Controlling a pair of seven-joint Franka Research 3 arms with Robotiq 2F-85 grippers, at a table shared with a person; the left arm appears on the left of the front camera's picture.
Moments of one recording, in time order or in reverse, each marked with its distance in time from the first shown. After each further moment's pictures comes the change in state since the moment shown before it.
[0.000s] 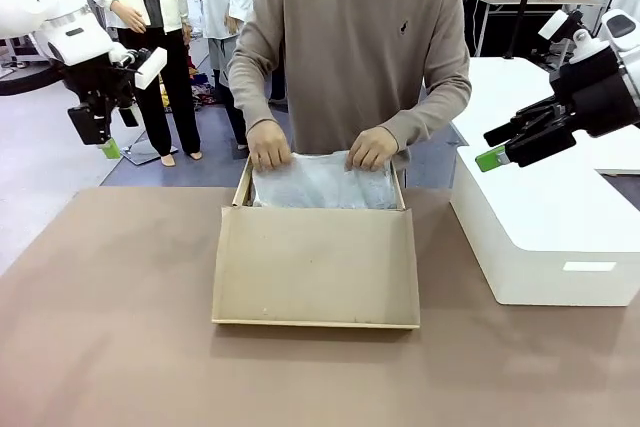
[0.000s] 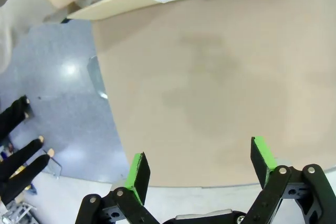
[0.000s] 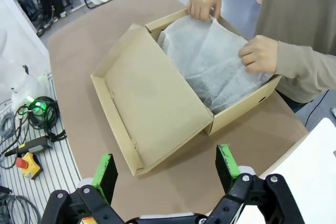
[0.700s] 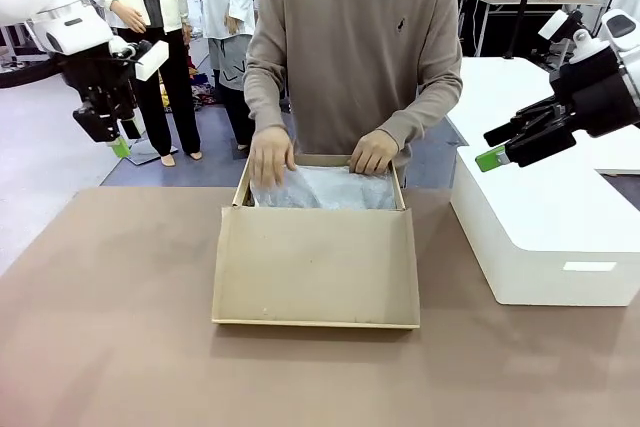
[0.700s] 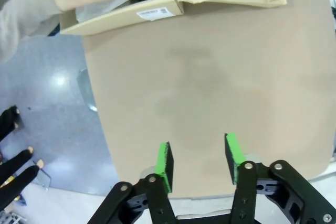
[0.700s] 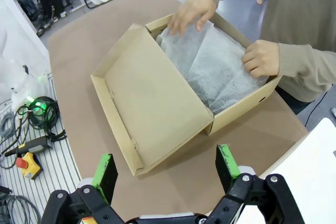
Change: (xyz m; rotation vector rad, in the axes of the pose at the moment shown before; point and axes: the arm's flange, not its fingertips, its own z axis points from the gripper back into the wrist) left arm 0.007 -0.004 0.009 -0.062 -0.060 0.022; right arm 0.000 0.000 0.000 0.000 0.000 0.000
